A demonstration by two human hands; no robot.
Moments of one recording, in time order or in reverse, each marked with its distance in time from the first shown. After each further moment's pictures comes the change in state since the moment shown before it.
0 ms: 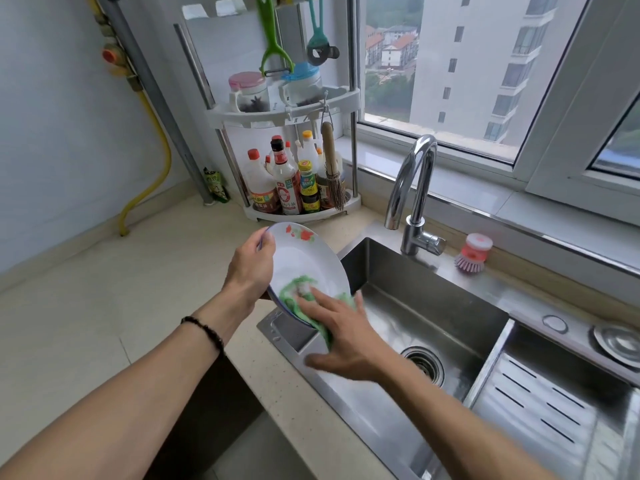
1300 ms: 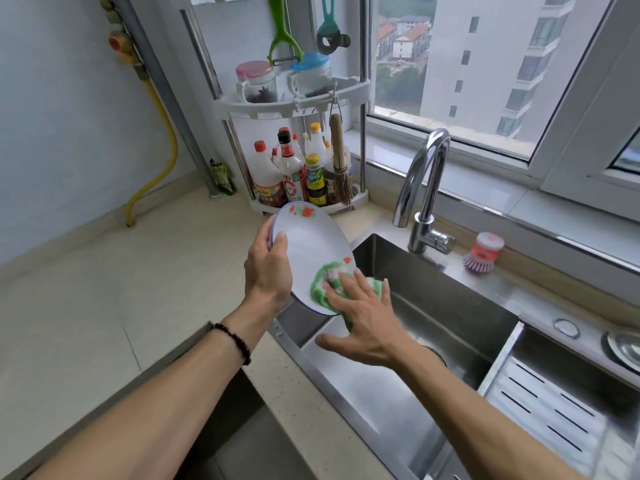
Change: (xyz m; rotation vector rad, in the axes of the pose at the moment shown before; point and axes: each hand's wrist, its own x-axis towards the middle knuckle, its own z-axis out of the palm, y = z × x) left_hand -0.028 0.010 0.019 -0.227 0.103 0.089; right_hand 0.006 0.027 -0.006 -0.108 0.015 0.055
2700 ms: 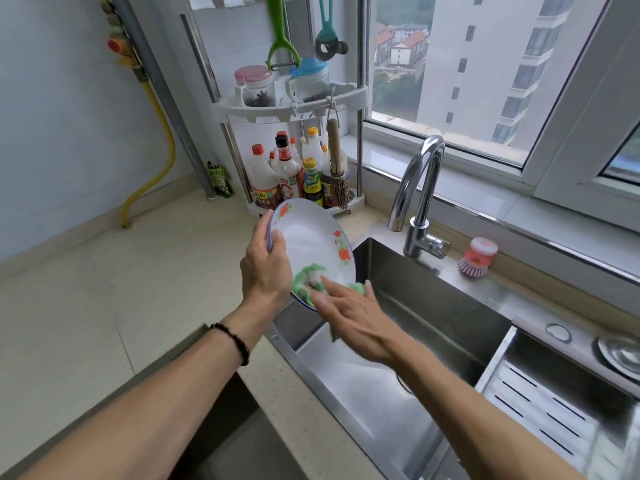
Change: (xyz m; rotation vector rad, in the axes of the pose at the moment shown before) left_hand 0.002 0.002 0.009 0.155 0.157 0.116; right_hand 0.000 -0.016 -0.020 0.264 -0.056 -0.030
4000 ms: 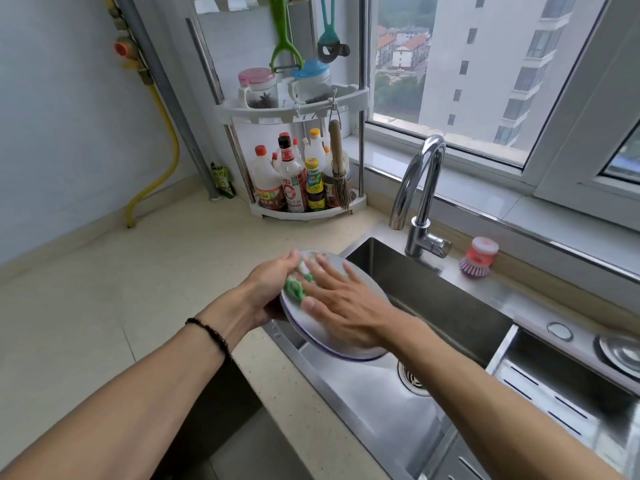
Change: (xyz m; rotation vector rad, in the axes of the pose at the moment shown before) left_hand -0.006 0.001 -0.028 -0.252 -0.630 -0.594; right_hand 0.013 -0.007 -0.016 -0.365 -0.114 -0.216
